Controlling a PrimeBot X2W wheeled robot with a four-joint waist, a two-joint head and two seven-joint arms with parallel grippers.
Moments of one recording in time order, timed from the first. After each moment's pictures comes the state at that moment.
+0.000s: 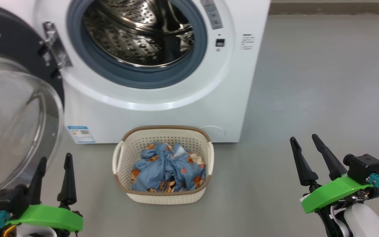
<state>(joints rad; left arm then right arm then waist) -0.21 0.29 -0.18 0.35 -0.59 0.06 -0.25 -0.22 -0.22 0.23 0.36 0.51 0.12 -0.25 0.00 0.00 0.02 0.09</state>
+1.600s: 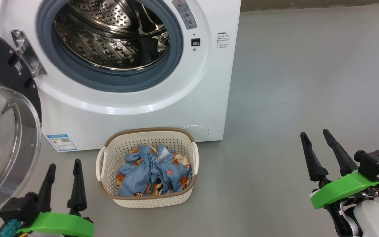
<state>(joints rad) -0.14 0.26 -0.21 0.26 -0.60 0.06 -0.25 -0.22 -0.25 0.20 0.35 0.50 0.12 -0.25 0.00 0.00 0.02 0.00</state>
